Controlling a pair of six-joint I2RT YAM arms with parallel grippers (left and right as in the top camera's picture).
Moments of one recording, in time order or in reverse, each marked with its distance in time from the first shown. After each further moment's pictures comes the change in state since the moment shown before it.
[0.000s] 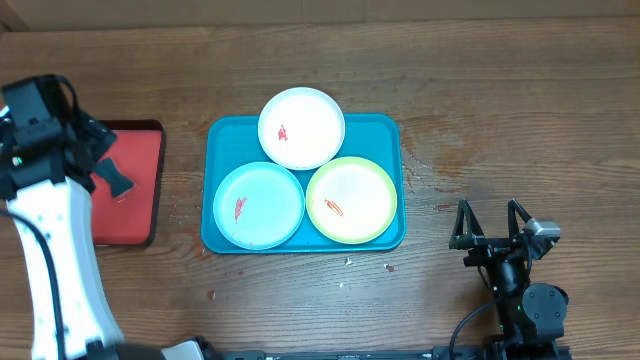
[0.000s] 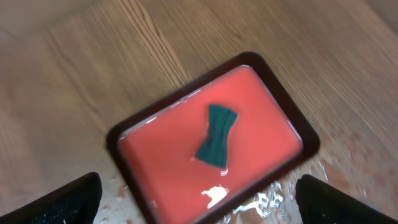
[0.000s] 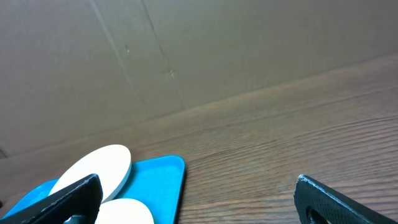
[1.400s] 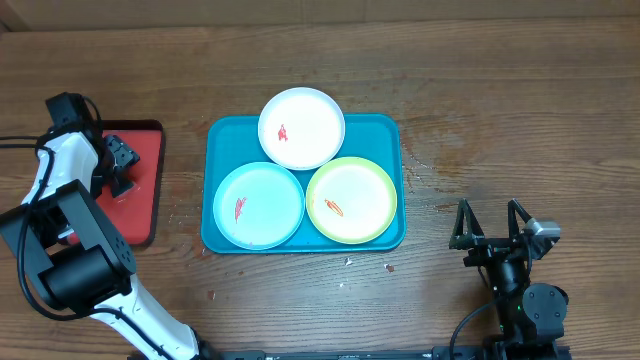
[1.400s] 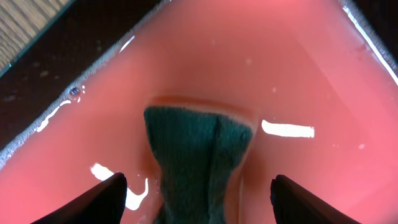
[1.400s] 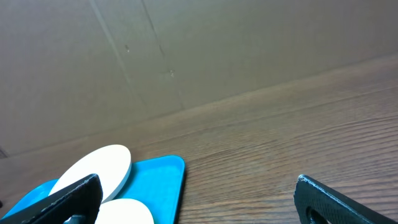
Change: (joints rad) left arm 0.076 0.561 -0.003 0.273 0.194 0.175; right arm 0.000 0.000 0.000 0.000 0.000 0.000
